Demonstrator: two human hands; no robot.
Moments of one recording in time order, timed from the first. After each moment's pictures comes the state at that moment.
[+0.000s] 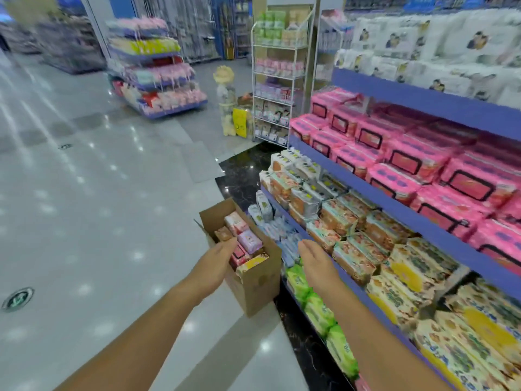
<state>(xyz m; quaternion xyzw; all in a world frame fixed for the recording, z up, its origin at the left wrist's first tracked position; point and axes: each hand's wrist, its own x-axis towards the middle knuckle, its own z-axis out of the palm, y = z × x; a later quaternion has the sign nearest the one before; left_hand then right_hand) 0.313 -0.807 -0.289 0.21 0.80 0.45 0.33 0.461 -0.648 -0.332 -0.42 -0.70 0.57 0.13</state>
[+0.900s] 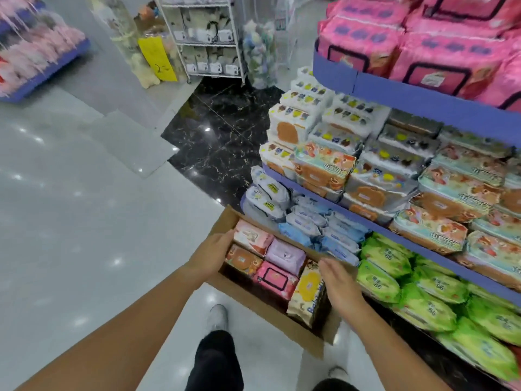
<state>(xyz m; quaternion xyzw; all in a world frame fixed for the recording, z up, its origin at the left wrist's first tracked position) -0.222 -0.505 -0.488 0.30 0.82 0.20 0.45 0.029 -0.475 -0.562 -0.63 -0.50 0.58 0.11</state>
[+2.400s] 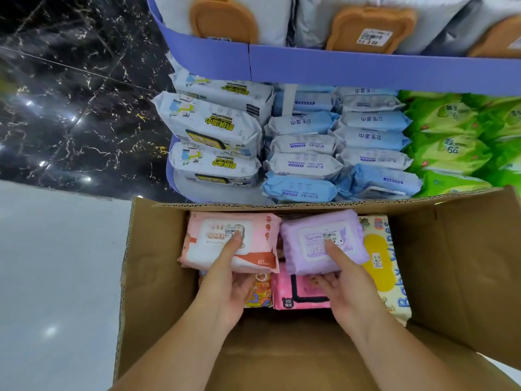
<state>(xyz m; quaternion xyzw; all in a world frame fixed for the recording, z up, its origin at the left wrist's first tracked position) -0.339 -0.388 -0.941 -0.10 0.63 0.37 0.68 -0.156 -0.436 -0.965 -0.62 0.09 0.58 0.51</state>
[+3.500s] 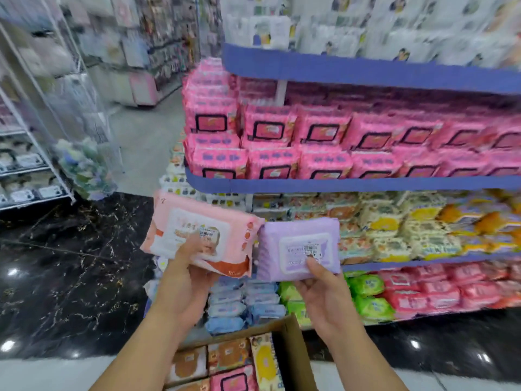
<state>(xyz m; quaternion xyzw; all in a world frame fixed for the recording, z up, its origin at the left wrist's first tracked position) -0.248 -0.366 -0.372 0.32 0.34 0.47 0.75 -0.028 -0.463 -0.392 -0.41 -0.10 0.53 0.74</state>
